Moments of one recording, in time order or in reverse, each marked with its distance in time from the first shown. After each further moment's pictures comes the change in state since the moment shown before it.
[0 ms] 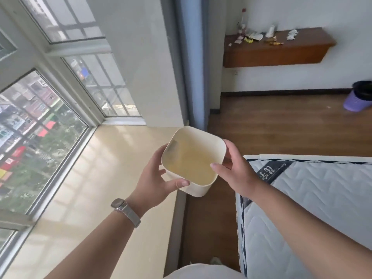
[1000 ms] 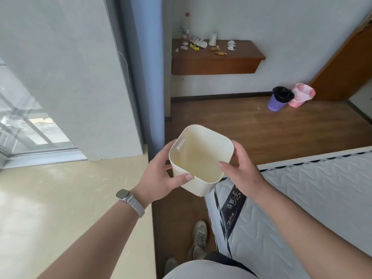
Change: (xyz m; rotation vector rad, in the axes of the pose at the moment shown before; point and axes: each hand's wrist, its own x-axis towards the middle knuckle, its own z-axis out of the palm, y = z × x) left_hand 0.278 -0.074 -0.001 -0.160 -0.378 0.171; right_hand 0.183 0.000 -0.044 -0.156 0.415 0.240
